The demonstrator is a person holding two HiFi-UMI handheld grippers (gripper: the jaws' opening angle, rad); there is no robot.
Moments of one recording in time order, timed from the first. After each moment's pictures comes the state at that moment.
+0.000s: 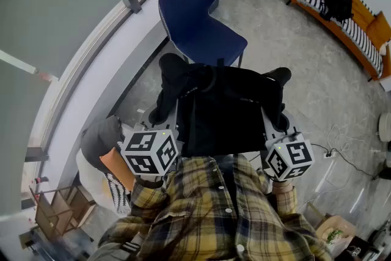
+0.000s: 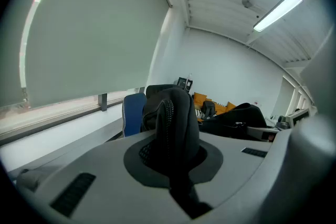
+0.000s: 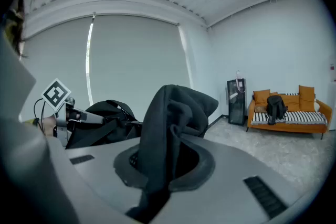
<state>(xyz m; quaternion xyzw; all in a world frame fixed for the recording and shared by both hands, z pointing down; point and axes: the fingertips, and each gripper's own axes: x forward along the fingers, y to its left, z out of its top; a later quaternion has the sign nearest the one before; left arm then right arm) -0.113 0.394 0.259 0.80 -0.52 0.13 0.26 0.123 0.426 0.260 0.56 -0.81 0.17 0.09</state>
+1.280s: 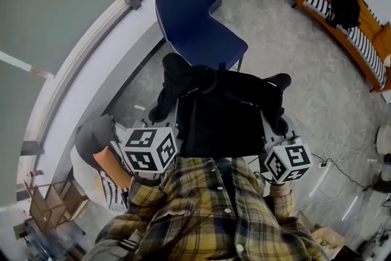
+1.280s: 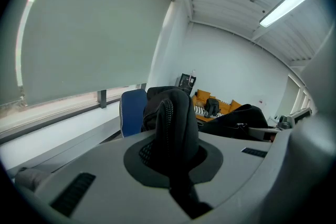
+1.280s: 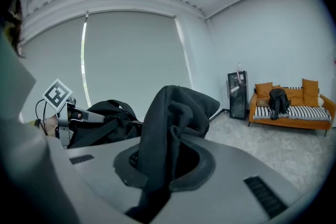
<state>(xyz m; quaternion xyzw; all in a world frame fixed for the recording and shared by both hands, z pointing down) -0.077 0.352 0.285 0.79 -0.53 0.14 0.27 0.161 0.383 0.290 0.55 -0.81 0.20 0.11</state>
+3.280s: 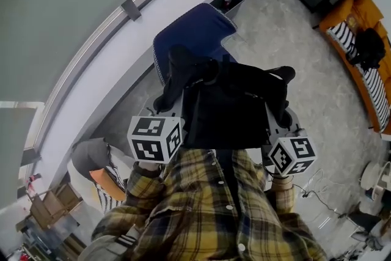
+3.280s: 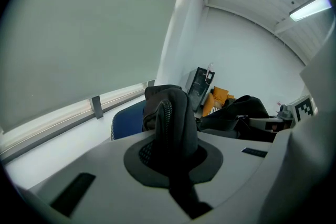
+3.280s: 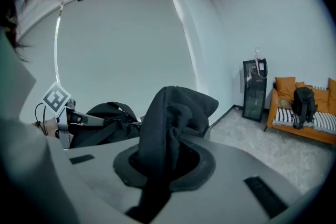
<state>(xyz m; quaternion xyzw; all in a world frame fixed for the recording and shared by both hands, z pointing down) -0.084 -0.002 0.323 0.75 -0.55 0.19 0.31 0.154 0.002 0.316 0.50 -0.82 0.24 0.15</state>
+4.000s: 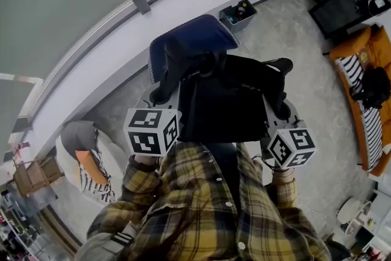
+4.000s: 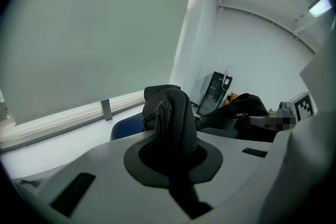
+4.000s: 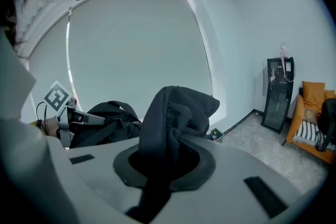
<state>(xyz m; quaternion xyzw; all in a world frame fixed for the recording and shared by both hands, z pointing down) -0.063 -0.071 0.315 0.69 -0.63 0.17 0.31 0.169 -0.116 0.313 0.40 -0.87 0.22 0.17</state>
